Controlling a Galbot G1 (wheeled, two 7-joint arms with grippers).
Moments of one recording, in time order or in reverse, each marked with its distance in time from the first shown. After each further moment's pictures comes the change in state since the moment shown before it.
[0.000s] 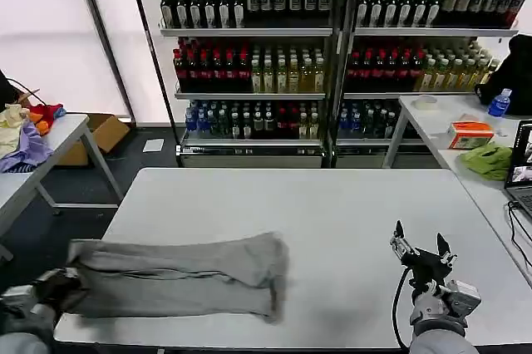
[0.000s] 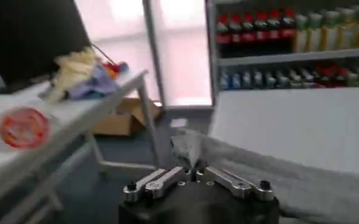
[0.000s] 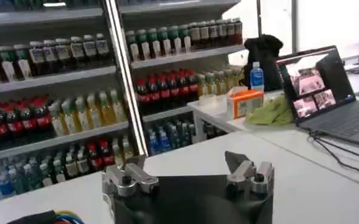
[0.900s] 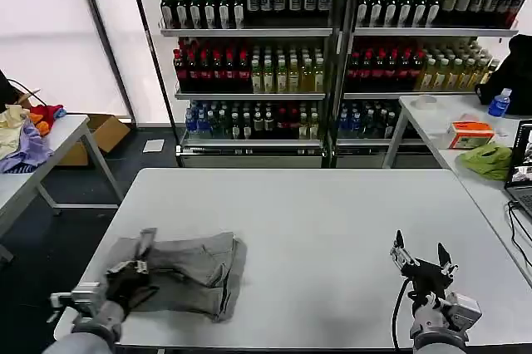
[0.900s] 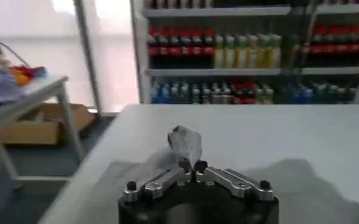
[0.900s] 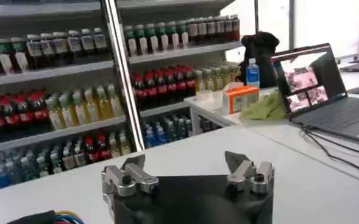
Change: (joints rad) left arm -0.019 -0.148 0.359 -0.242 0.065 0.075 -0.068; right arm -0.083 0.024 0.016 0.033 -0.046 0.013 -0.006
